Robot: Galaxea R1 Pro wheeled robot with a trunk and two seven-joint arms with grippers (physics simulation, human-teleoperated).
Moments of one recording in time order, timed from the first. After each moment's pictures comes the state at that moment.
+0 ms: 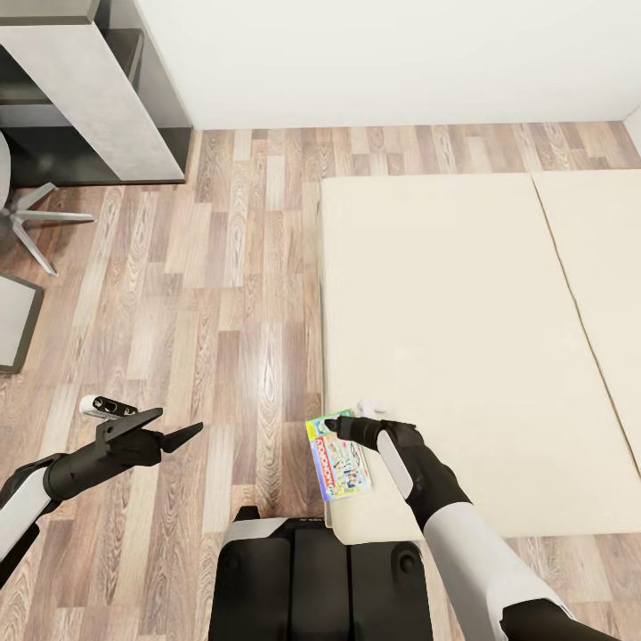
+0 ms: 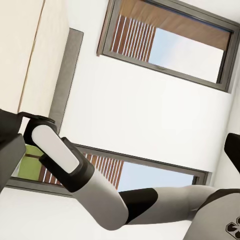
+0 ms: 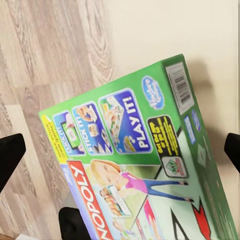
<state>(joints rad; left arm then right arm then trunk) -0.41 0.51 -0.07 -1.32 1.26 1.02 -1.13 -0.79 0.17 0.08 -0.76 -0.25 0.54 0.08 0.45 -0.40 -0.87</state>
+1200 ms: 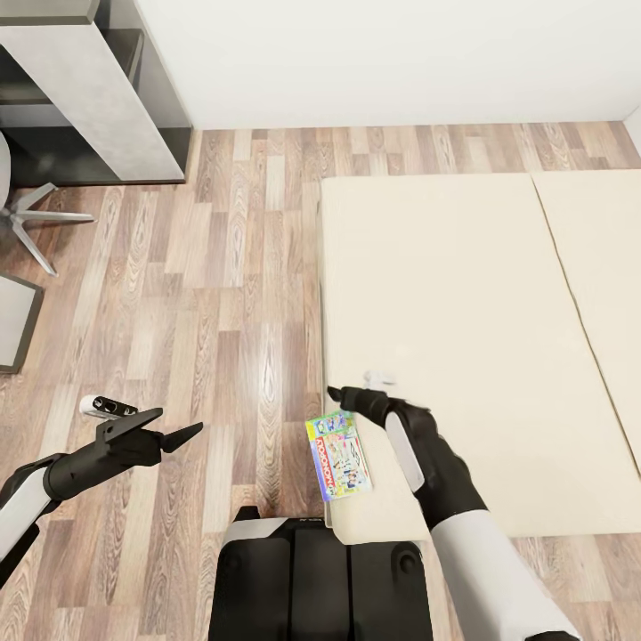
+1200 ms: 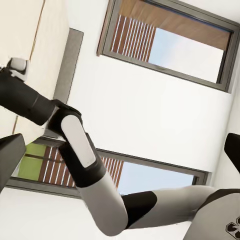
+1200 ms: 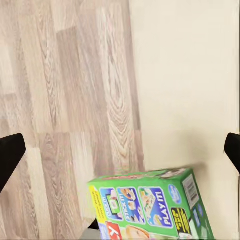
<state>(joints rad) -0.41 0.51 -0.07 -1.32 1.26 1.02 -1.13 -0.74 0.17 0.08 -1.06 -0.24 0.58 0.08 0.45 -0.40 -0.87</state>
